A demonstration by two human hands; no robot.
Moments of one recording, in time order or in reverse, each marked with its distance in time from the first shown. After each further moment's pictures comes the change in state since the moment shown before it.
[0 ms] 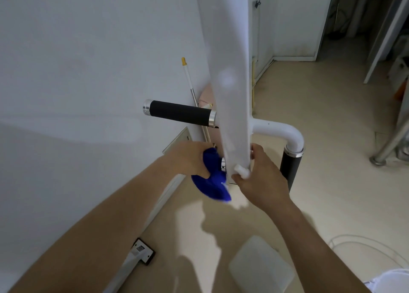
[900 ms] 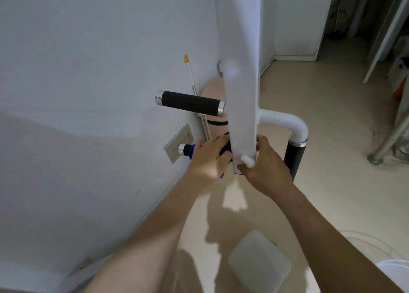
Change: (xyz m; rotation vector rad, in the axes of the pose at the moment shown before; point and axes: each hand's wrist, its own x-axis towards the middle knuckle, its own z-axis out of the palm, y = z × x) left_hand -0.018 0.050 0.045 -0.265 0.501 0.086; right_hand -0.001 0.005 -0.008 0.001 -0.030 -0.025
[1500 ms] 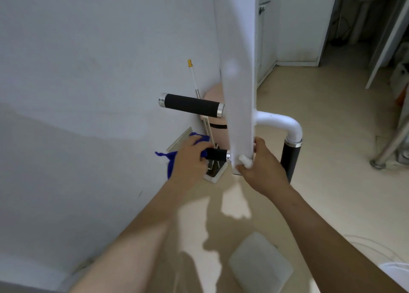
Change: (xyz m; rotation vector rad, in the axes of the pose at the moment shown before) left_hand -0.031 -0.036 -0.014 0.108 0.174 -0.087; right_hand -0.007 0.001 0.002 0.032 -0.010 -0.024
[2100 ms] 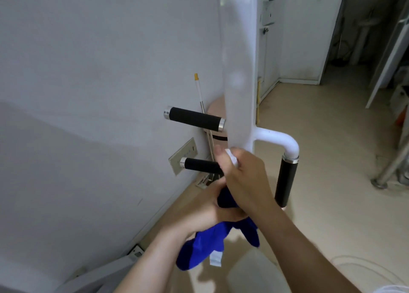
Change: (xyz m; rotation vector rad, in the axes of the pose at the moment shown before) left_hand -0.070 0.066 -0.046 -0.566 -0.528 -0.112; right_hand -0.046 -0.089 -0.015 0.384 0.125 -0.201
